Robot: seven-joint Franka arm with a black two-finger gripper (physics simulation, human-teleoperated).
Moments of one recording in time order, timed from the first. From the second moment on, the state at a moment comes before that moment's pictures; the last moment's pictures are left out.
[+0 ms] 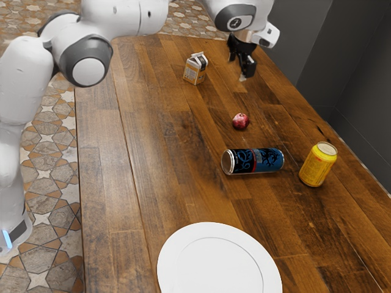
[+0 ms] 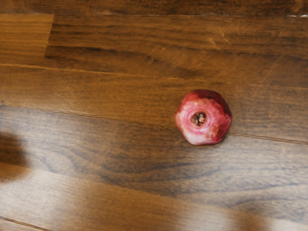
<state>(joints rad) 0.03 0.34 0.18 -1.16 0.21 1.71 0.04</state>
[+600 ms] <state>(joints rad) 0.08 0.51 0.17 -1.36 0.07 2.25 0.08</state>
